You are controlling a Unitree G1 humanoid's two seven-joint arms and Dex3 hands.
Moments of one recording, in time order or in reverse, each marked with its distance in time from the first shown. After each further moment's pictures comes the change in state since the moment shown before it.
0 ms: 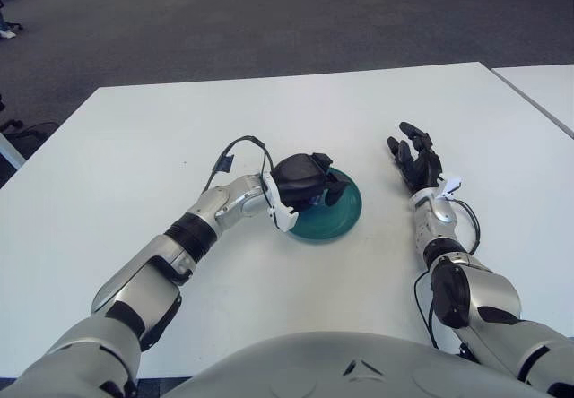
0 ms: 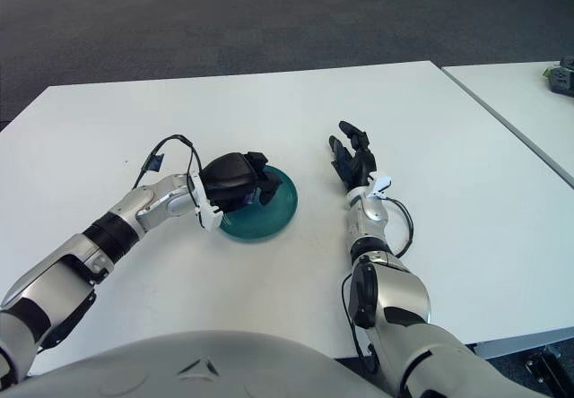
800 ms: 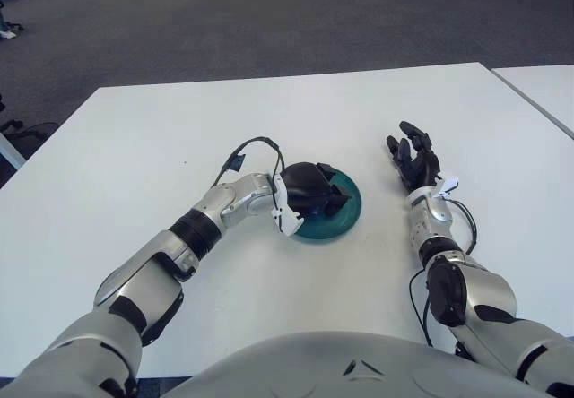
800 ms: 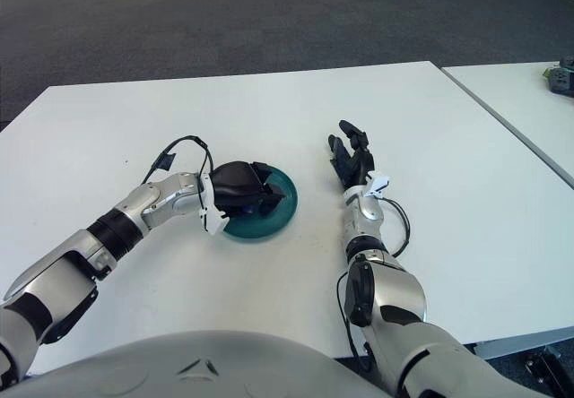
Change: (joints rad) left arm -0.019 0.005 -0.023 -0.030 -0.020 0.032 -0.214; right arm -0.010 0.026 0.004 0.000 0.006 0.010 -0.039
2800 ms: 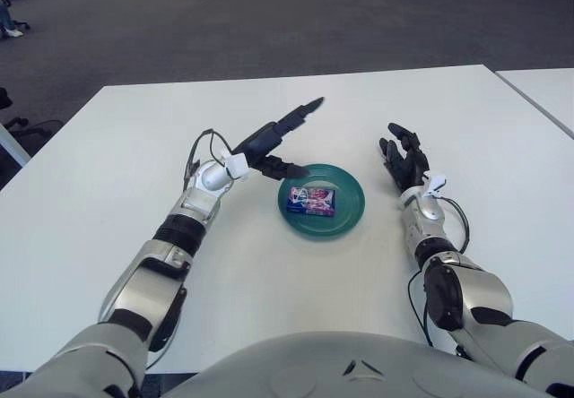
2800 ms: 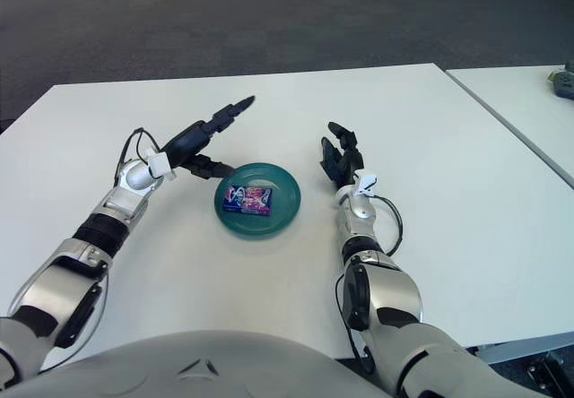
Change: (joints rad) left arm 0.067 -0.146 0.501 0.292 -0.874 -0.098 -0.105; right arm 0.002 0.012 0.065 -0.009 -0.059 0.003 -0.048
